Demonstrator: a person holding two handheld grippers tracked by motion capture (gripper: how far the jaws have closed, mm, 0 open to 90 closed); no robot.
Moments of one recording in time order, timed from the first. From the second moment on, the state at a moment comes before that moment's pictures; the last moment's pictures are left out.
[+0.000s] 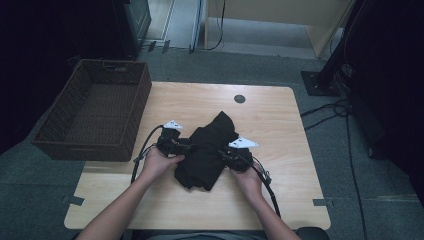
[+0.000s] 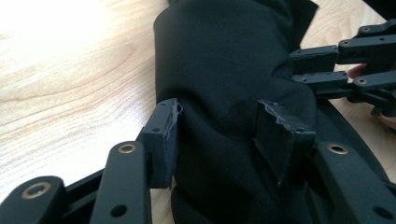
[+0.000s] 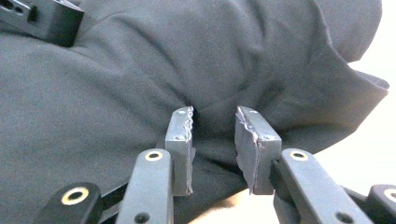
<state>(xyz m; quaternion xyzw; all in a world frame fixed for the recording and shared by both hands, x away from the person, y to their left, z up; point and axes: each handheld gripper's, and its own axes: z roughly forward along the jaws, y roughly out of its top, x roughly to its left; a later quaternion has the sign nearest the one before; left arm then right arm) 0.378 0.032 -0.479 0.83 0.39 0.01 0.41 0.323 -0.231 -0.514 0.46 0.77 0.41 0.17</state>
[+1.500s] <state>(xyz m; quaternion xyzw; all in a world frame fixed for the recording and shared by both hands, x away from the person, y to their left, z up) 0.470 0.124 -0.377 0.79 0.47 0.10 0.38 0.318 -0.223 -0.506 0.43 0.78 0.43 0.16</state>
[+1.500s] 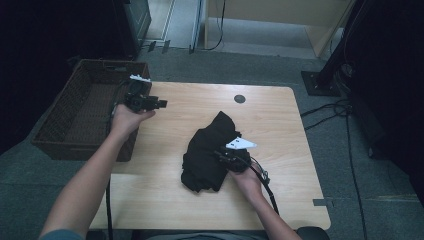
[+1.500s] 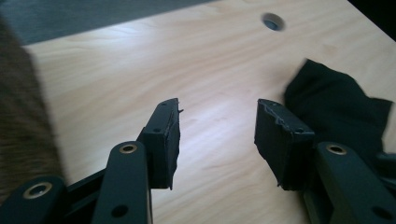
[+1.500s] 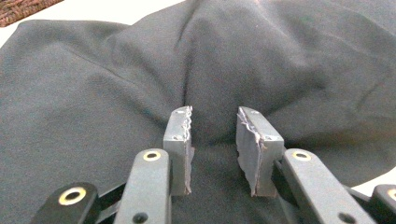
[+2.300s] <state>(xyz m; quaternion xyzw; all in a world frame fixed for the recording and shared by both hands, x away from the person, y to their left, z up) 0.483 0.184 -0.416 0.76 0.55 0.09 0.33 0.318 -0.225 -0.508 0.43 0.78 0.43 0.16</state>
